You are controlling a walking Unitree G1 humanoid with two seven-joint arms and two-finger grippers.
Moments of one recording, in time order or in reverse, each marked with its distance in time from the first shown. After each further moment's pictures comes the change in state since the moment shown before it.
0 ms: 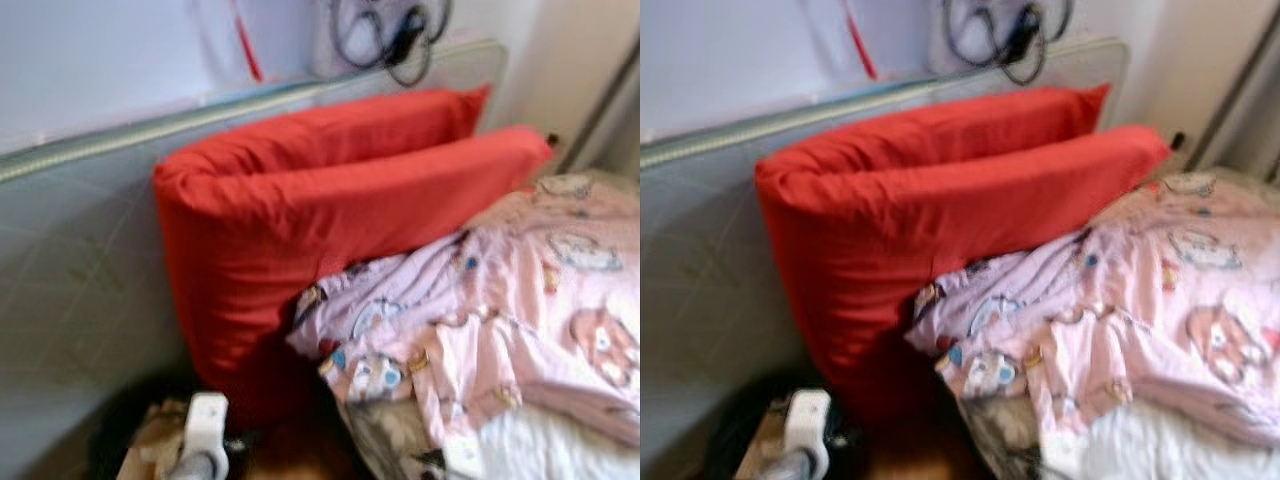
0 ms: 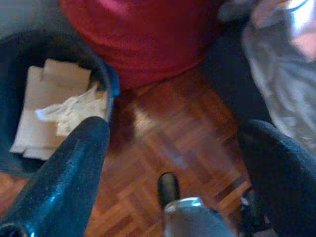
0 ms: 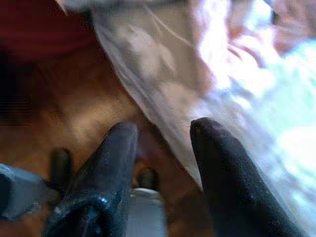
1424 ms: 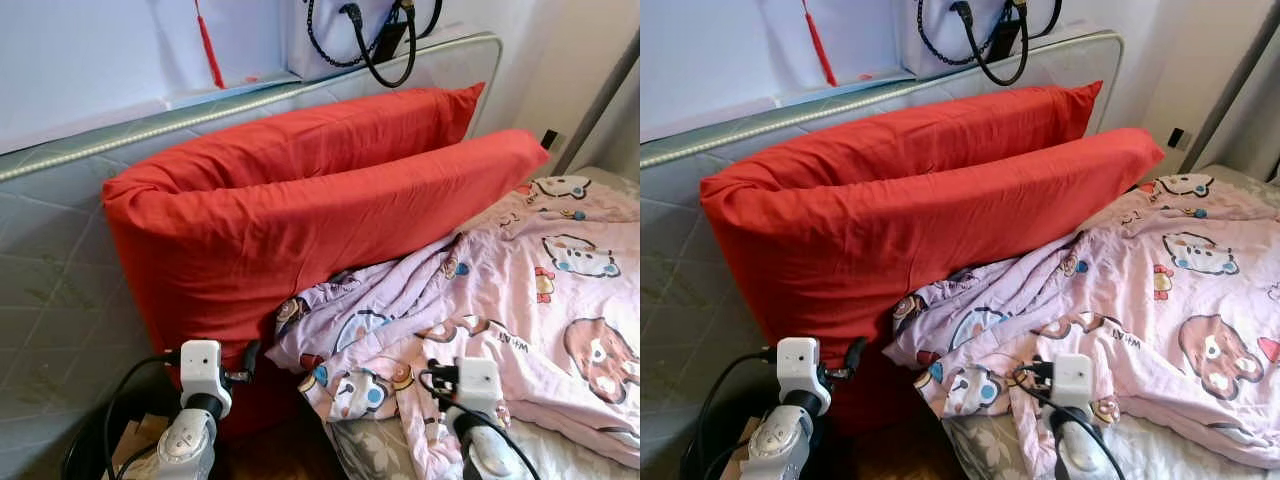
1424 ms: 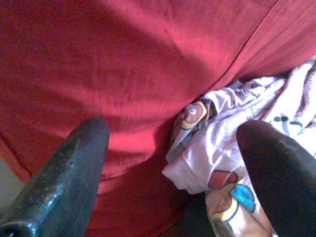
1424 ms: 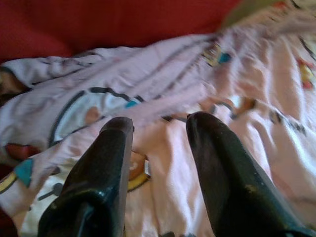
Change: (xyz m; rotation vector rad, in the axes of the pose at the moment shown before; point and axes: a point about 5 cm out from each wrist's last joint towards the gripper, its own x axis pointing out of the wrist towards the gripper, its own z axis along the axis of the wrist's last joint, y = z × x) left arm -0.017 -0.011 0.091 -0.023 -0.660 -0.056; right arm -0.010 -0.006 0.104 -0.042 -0.605 -0.026
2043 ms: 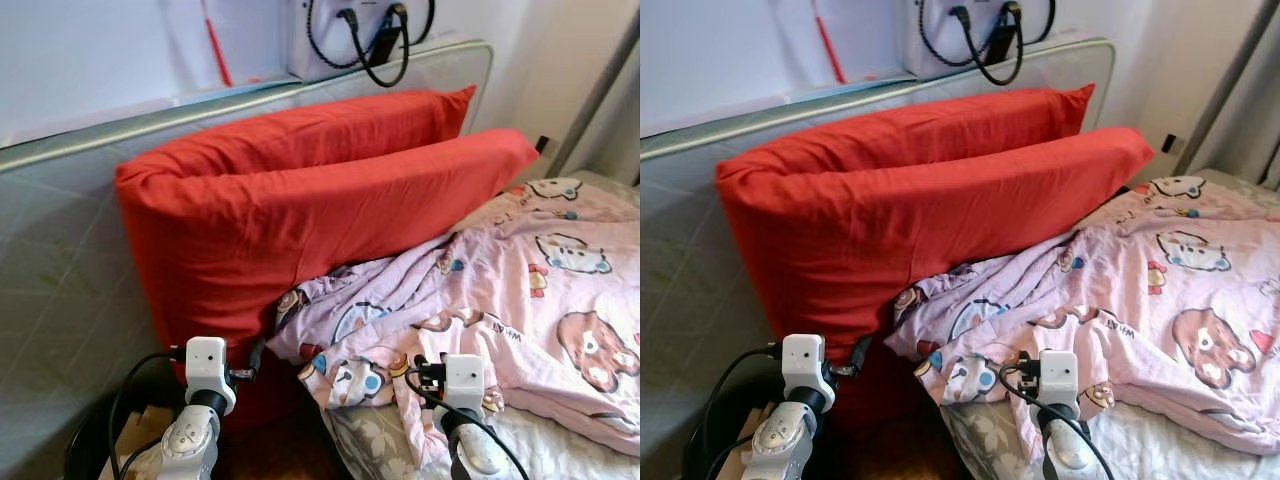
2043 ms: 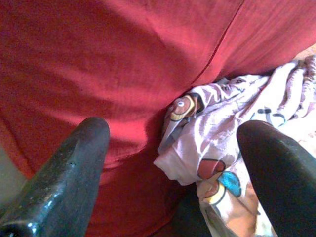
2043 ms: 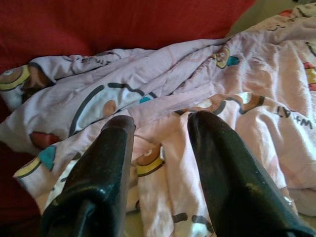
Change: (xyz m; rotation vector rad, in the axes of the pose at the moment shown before) left arm 0.002 -0.005 0.001 0.003 0.006 -0.024; right arm 0.000 0.013 0.000 0.016 -0.001 0.012
